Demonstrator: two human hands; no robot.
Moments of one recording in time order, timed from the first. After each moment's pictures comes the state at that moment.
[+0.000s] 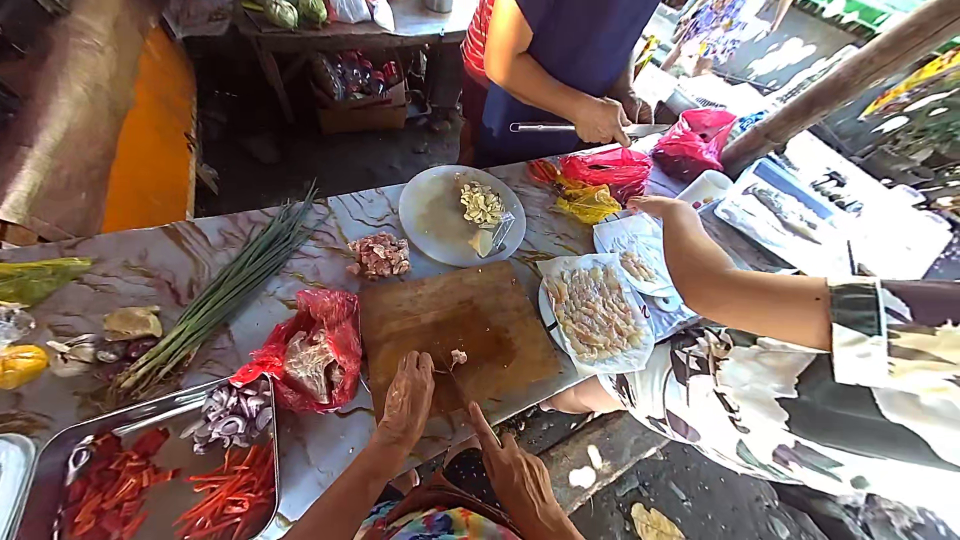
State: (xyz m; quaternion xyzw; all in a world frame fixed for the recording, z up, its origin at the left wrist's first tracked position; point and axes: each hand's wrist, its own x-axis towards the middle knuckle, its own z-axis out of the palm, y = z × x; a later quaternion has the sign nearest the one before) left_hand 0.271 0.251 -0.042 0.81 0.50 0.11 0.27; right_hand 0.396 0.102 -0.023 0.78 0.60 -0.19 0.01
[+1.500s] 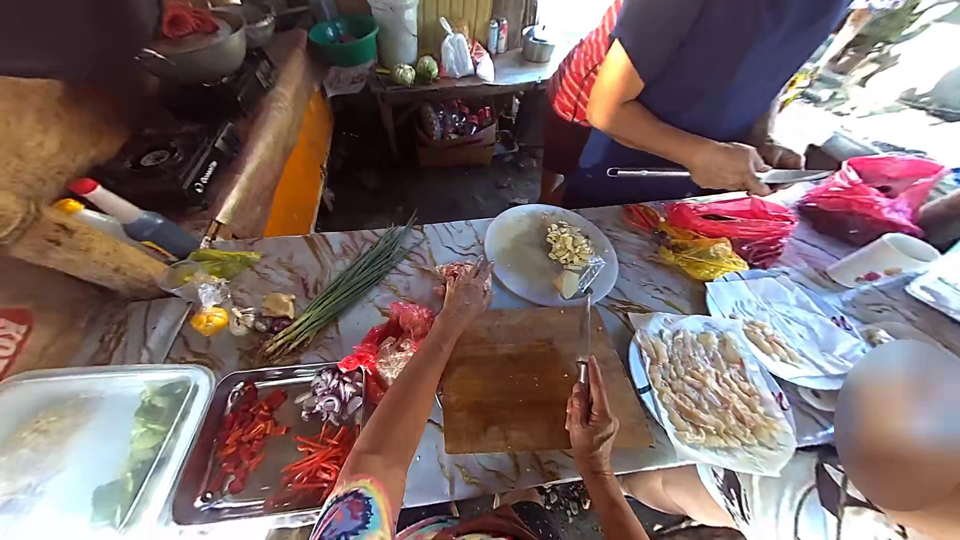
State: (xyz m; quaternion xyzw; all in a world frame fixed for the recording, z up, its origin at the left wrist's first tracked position) left_hand 0.276 0.450 -0.027 0.82 0.50 0.11 0.25; right_hand 0.450 0.217 -0.093 0.70 0.50 -0.08 -0.51
